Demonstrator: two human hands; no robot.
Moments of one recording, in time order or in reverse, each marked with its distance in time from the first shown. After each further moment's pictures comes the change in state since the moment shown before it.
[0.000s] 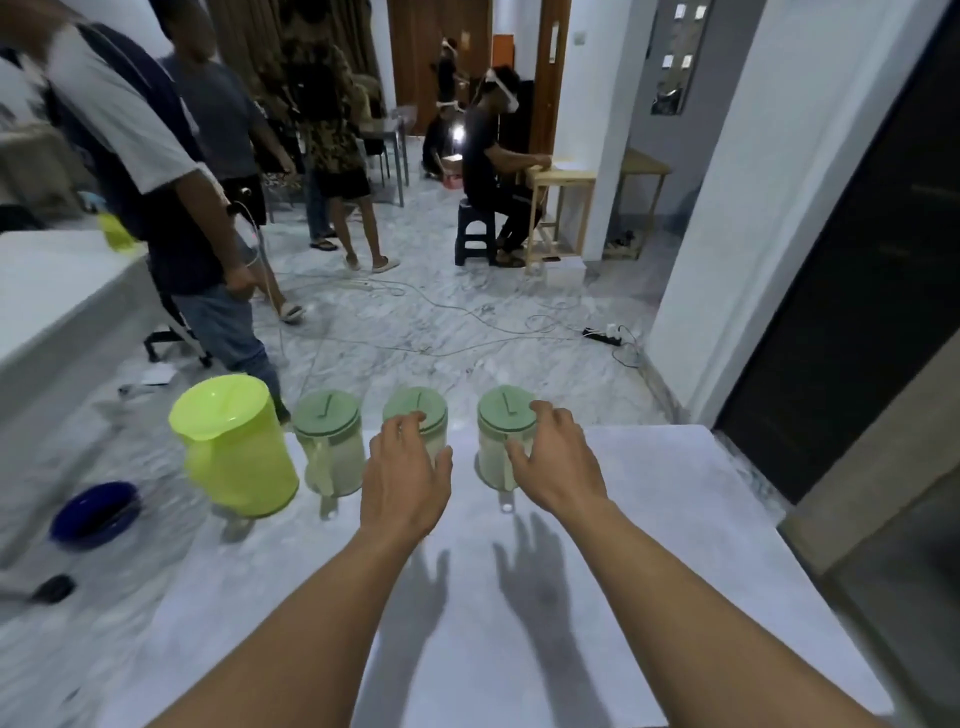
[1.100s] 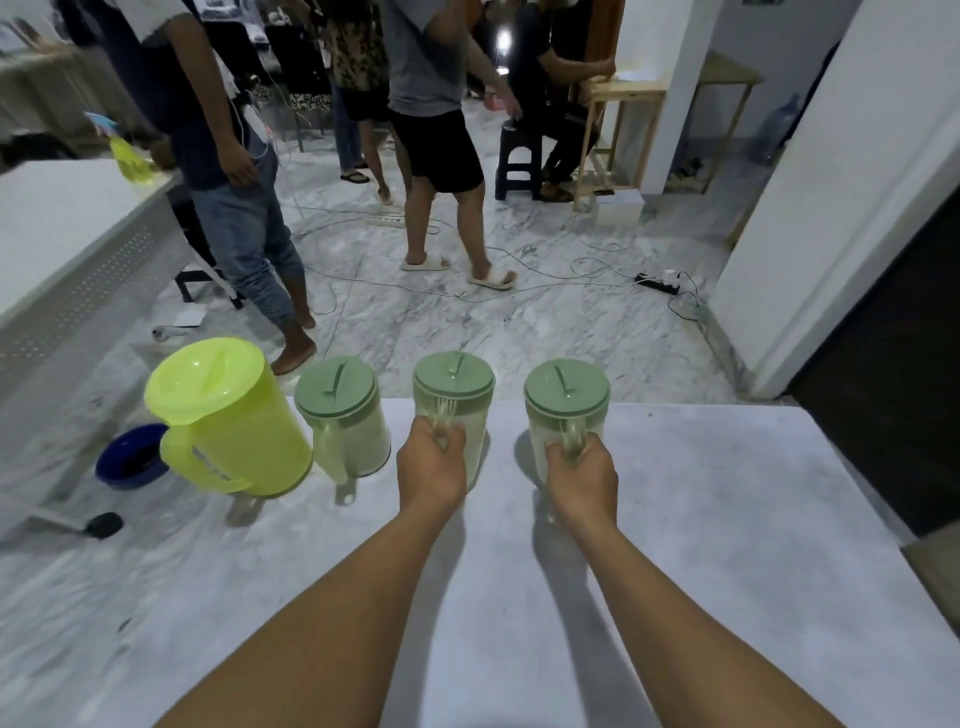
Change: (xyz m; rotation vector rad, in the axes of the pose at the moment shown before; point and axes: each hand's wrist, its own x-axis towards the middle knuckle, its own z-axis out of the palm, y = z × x) left_hand 0.072 -0.050 0.091 -0.437 0.008 -0.493; right_hand 0.071 0.028 0.131 0.580 0.051 0.455
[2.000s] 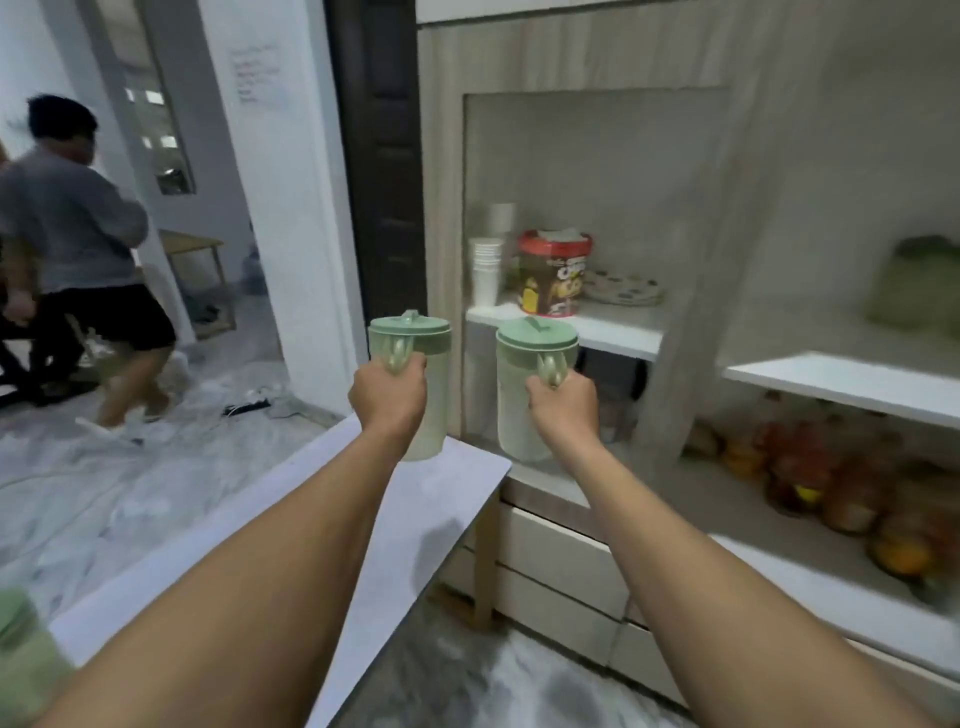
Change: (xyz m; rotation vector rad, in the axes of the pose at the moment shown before) left_hand -0.320 0.188 -0.114 -0.341 -0.766 0.518; right_hand -0.385 -0.038 -0.294 0.215 1.020 0.056
